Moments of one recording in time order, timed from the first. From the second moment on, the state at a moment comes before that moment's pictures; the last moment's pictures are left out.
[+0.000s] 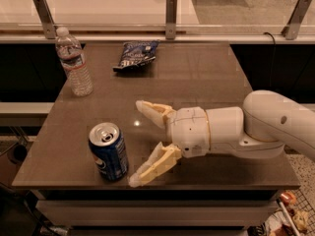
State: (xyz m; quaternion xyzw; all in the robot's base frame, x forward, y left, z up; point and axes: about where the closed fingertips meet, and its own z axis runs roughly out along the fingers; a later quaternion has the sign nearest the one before) arm 0.408 0.049 0.882 -0.55 0.53 0.44 0.47
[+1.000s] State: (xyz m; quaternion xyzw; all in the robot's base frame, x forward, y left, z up) arm 0.399 0.083 0.882 -0.55 0.51 0.45 0.48
